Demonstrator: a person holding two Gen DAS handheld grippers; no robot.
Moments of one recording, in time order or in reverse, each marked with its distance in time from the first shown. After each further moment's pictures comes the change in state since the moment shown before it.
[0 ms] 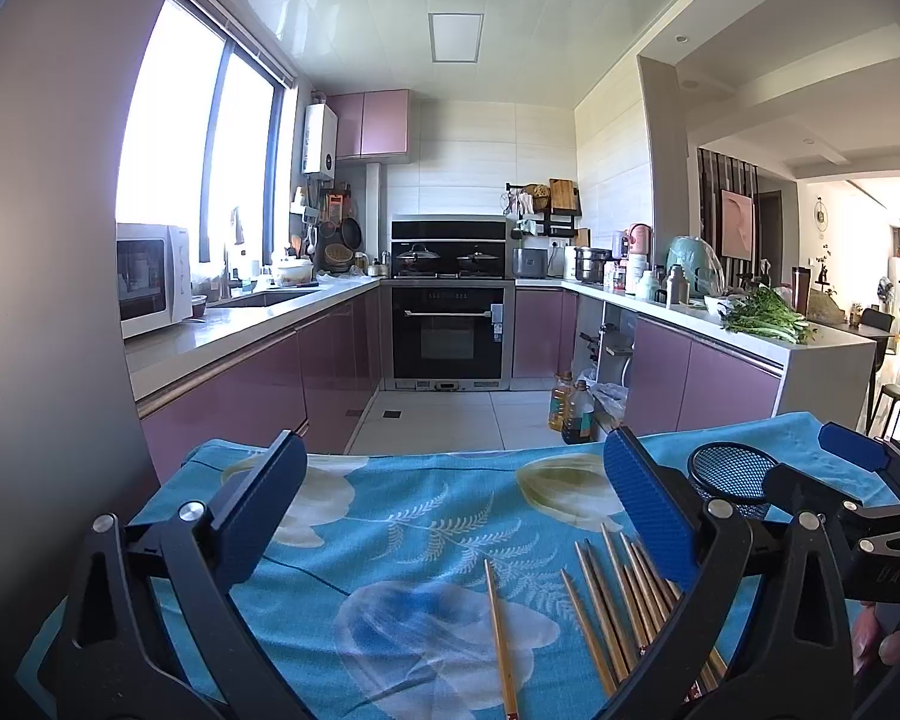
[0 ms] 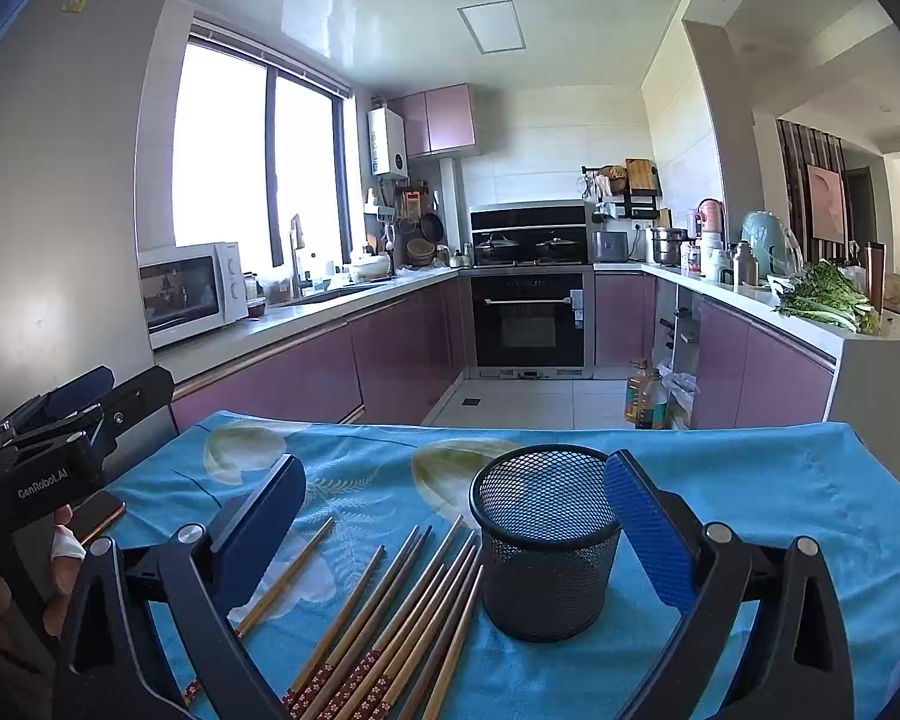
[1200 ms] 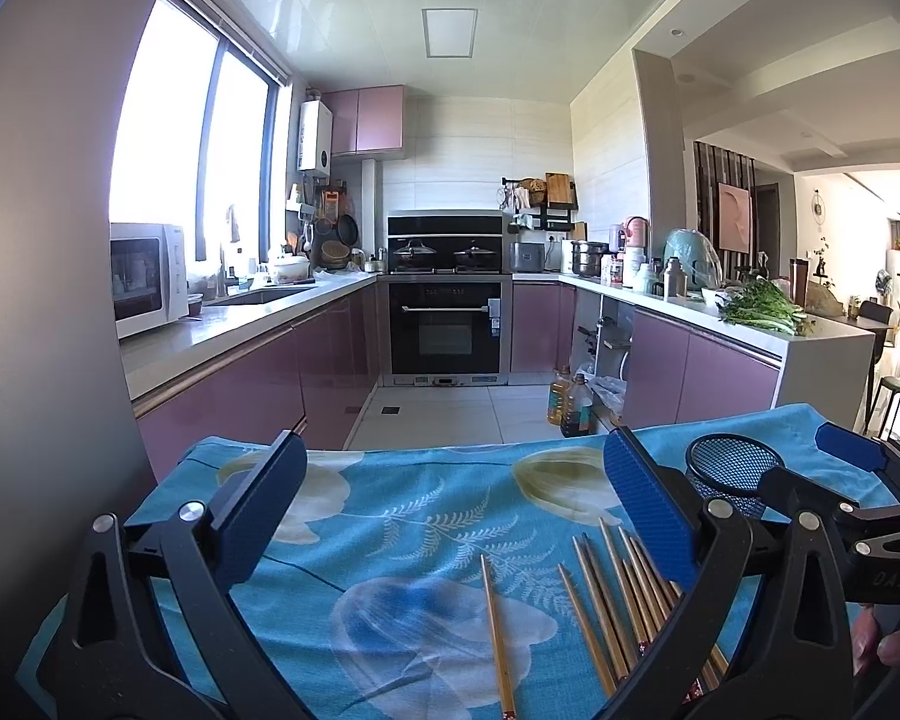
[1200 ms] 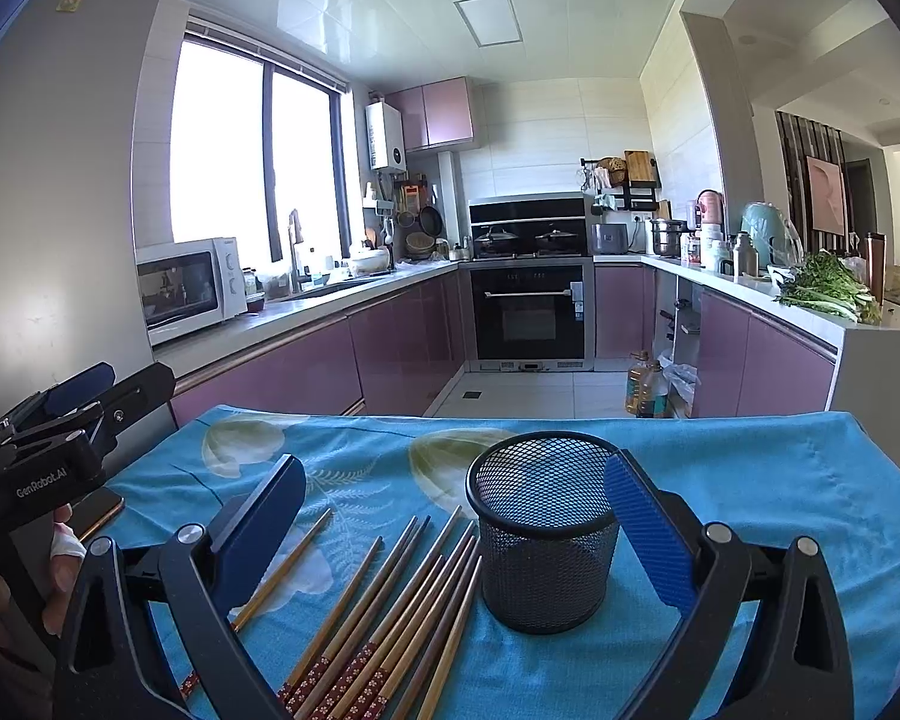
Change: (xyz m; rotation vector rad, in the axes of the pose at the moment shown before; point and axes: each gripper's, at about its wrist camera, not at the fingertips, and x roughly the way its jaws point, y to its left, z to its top) left arm 0.007 0.001 -0.005 0.008 0.004 -0.005; right arm 0.002 -0.004 -0.007 0.008 0.010 0.001
